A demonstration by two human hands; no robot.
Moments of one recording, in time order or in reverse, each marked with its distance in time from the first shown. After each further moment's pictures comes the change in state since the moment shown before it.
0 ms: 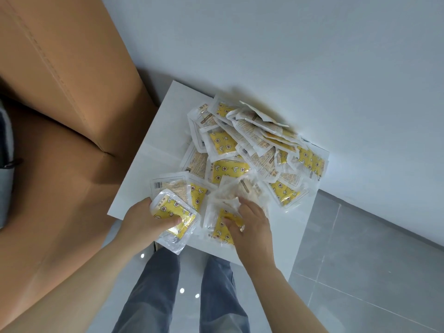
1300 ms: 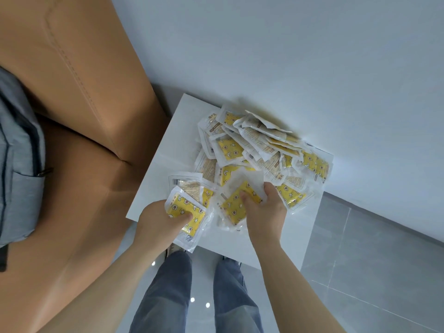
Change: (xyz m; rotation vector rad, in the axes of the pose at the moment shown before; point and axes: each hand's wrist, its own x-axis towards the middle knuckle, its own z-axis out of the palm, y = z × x) left_hand -0.026 0.024 -0.004 0.047 0.157 0.057; right_hand 0.029 -0.057 -0.035 0.452 0.162 0.431
